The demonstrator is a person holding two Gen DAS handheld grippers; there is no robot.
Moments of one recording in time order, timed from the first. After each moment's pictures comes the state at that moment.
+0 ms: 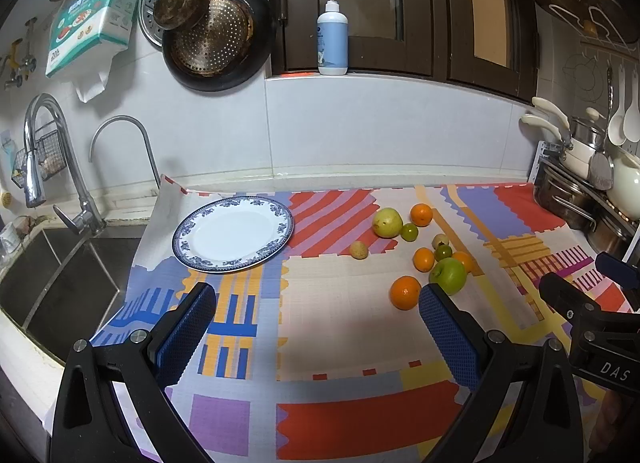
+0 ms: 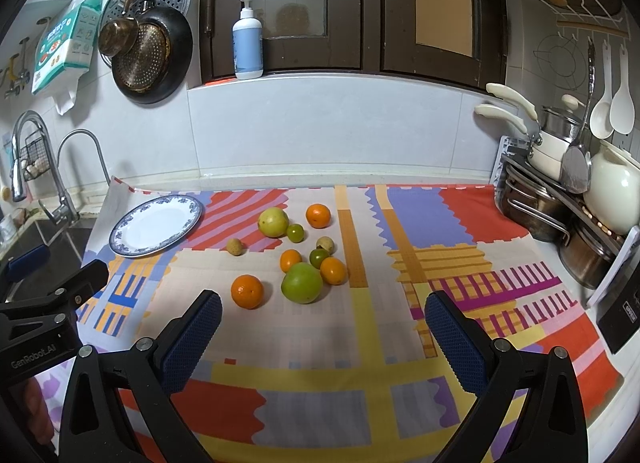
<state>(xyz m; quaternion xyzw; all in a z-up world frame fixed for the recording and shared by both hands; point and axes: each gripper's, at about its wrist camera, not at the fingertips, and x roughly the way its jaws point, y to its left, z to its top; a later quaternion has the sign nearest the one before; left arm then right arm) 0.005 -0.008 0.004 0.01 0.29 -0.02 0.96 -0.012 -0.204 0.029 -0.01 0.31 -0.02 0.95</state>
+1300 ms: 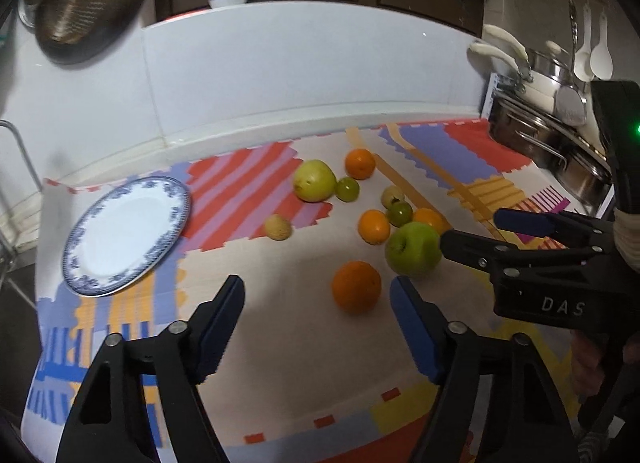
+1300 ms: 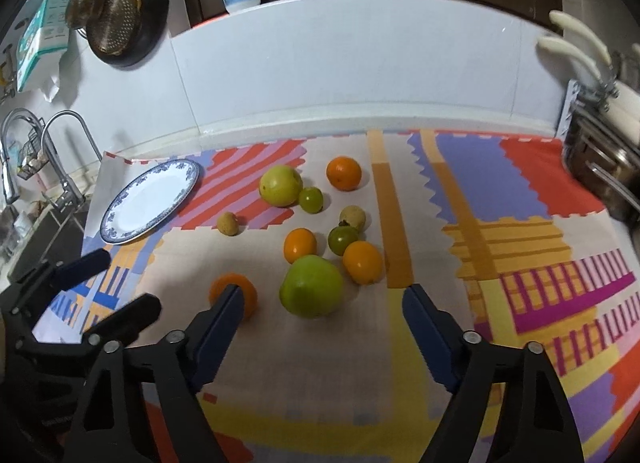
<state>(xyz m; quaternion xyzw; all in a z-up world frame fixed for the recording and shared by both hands) 0.100 -0.059 -0.064 0.06 0.36 -0.17 0.92 0.100 -0.223 -0.043 0.03 0.41 0.06 0.91</state>
